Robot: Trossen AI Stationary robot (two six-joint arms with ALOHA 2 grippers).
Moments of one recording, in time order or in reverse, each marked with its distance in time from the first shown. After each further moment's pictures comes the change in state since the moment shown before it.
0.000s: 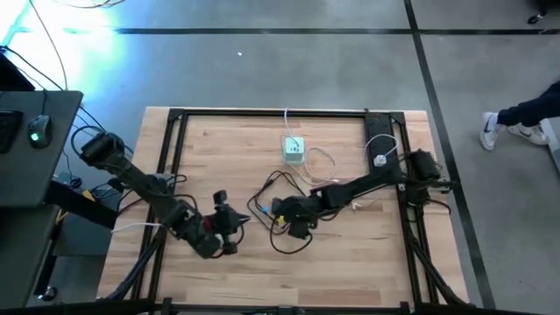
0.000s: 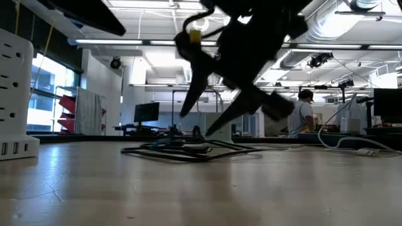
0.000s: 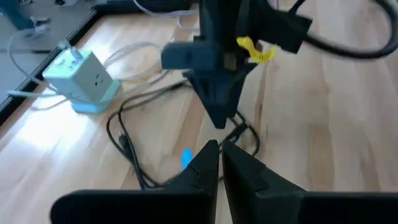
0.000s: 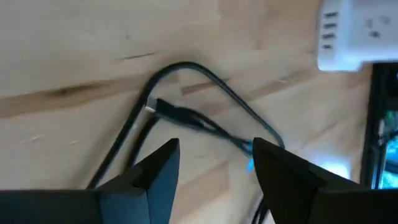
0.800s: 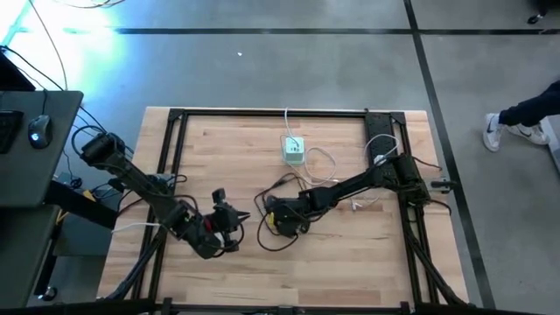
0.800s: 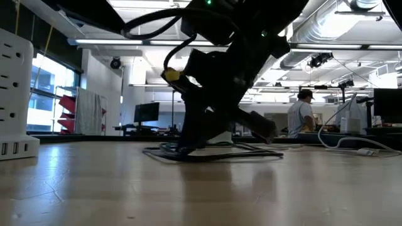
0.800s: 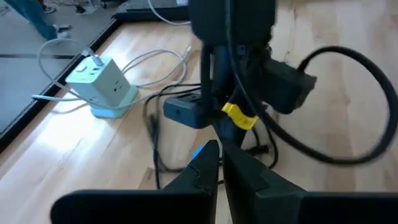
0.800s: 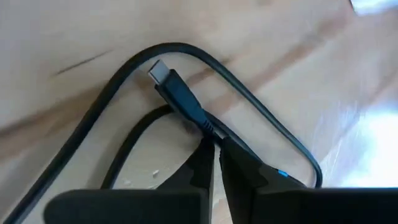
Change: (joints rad) left arm 0.028 -0.001 0.000 -0.013 -0.056 0.006; right arm -0.030 0.094 0.065 -0.044 0.058 0.367
